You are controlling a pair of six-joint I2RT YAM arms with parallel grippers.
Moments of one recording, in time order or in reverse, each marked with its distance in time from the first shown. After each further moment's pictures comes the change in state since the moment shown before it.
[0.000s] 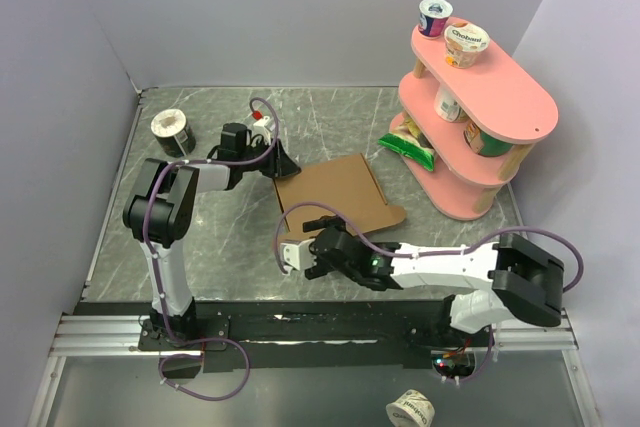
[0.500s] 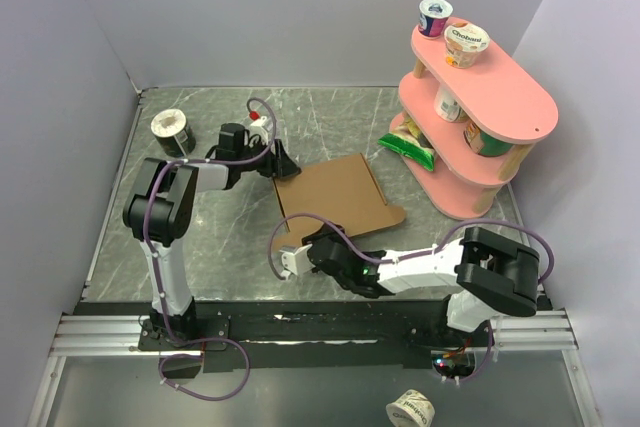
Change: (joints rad) left arm 0.010 0.005 0.002 -0.001 -0.010 0.003; right arm 0.030 0.149 -0.076 0.252 0.212 -0.148
